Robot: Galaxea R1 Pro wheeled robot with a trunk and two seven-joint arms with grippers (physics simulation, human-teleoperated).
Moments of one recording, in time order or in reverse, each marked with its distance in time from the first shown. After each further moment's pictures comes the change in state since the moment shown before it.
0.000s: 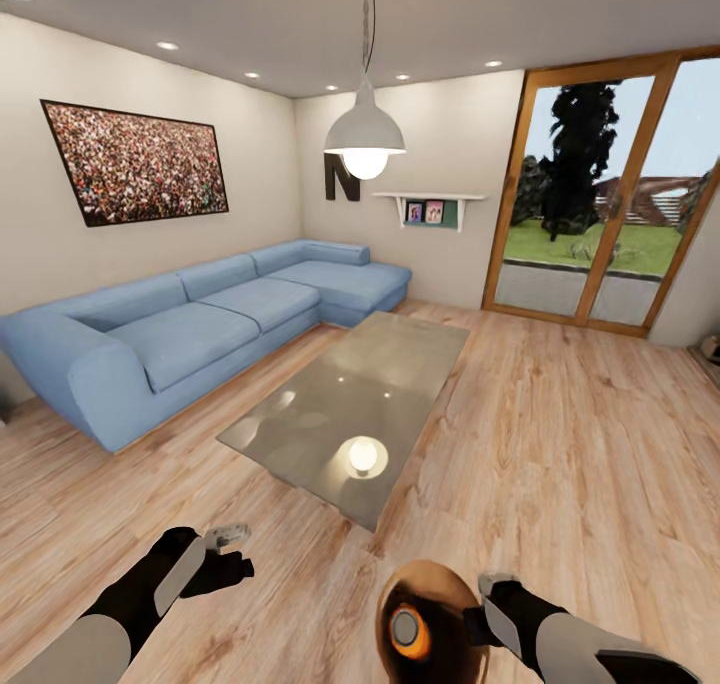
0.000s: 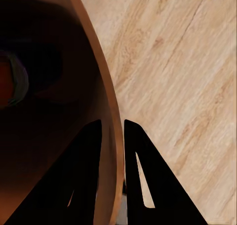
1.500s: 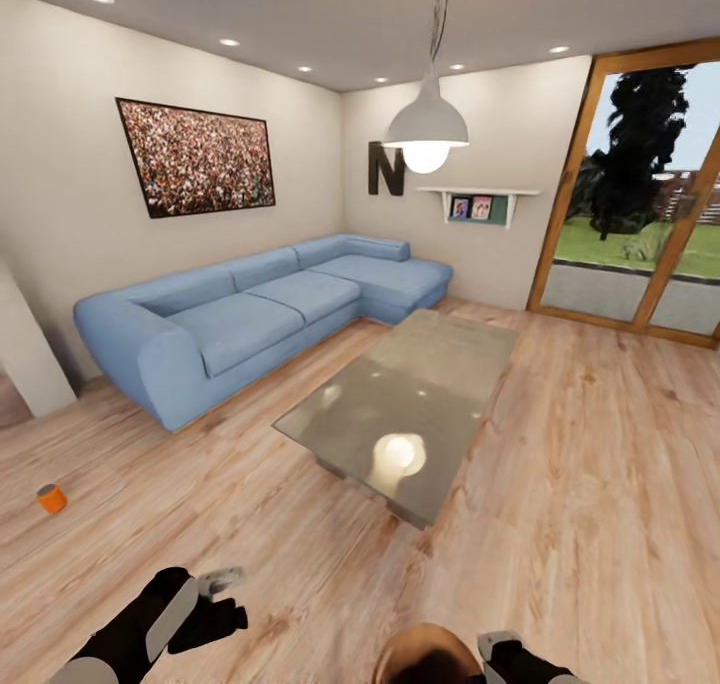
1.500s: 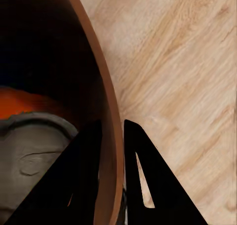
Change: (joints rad) left arm 0.084 -0.008 0.019 0.050 0.003 0.006 -0.014; right arm 0.128 0.026 0.054 -0.006 0.009 -0.006 -0.010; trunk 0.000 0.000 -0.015
